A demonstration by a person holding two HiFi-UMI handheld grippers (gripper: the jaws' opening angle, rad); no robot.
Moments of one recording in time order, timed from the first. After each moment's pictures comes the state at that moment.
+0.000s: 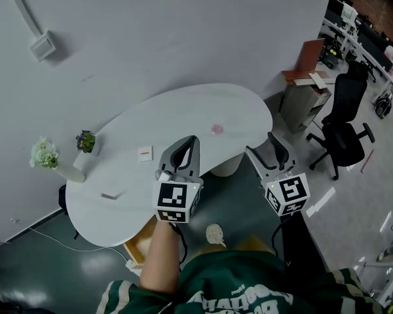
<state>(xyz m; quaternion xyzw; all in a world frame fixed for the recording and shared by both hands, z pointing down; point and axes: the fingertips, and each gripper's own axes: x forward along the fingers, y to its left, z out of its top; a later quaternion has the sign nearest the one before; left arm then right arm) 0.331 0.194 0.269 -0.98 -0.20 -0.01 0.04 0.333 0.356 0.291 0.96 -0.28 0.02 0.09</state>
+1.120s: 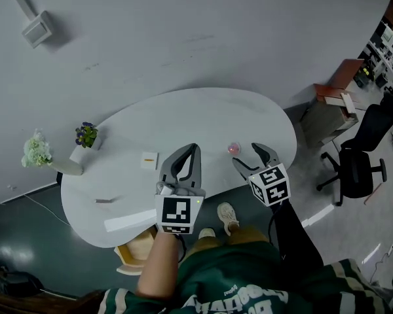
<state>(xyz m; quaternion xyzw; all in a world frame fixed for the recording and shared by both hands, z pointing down) 0.439 0.141 0.314 -0.99 -0.09 -0.04 0.04 0.493 0.269 0.446 0.87 -0.41 0.24 0.14</state>
